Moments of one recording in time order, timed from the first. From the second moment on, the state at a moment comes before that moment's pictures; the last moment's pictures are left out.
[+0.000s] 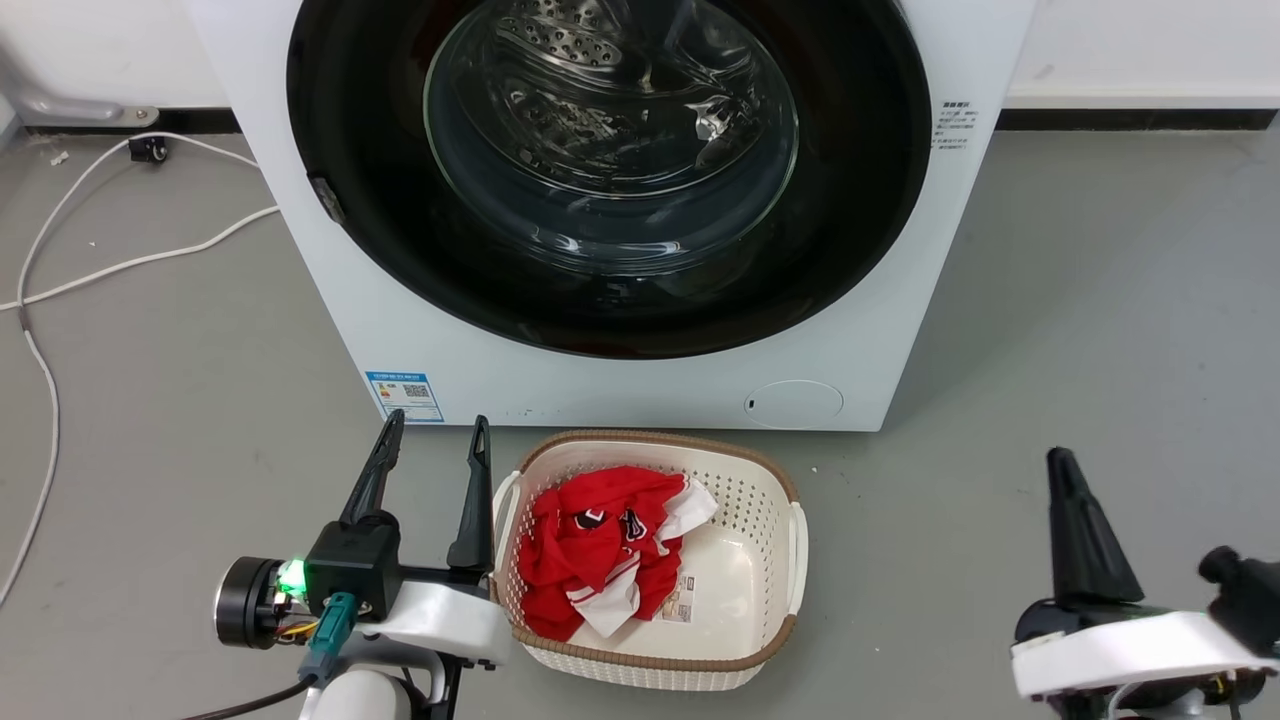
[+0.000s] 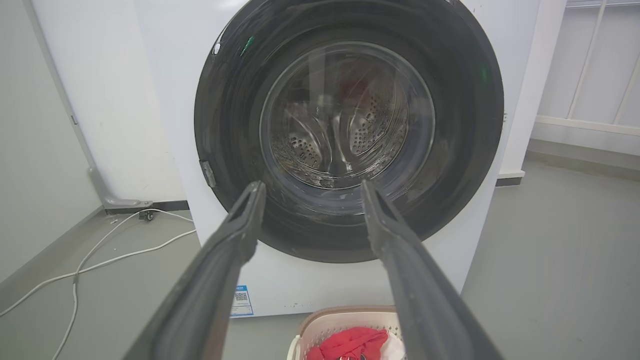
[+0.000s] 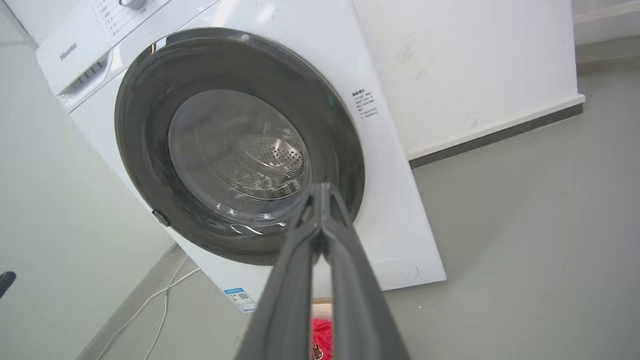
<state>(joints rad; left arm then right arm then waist) -0.11 0.05 -0.11 0.13 -0.04 0.01 -0.26 0.02 -0.05 0.01 0.04 0.42 0.13 -0.21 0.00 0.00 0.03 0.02</state>
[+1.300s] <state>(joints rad) -0.23 0.05 -0.16 0.08 -0.06 0.07 -0.26 -1.12 -0.32 -0.09 0.63 1.19 0.13 0.43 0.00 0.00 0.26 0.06</state>
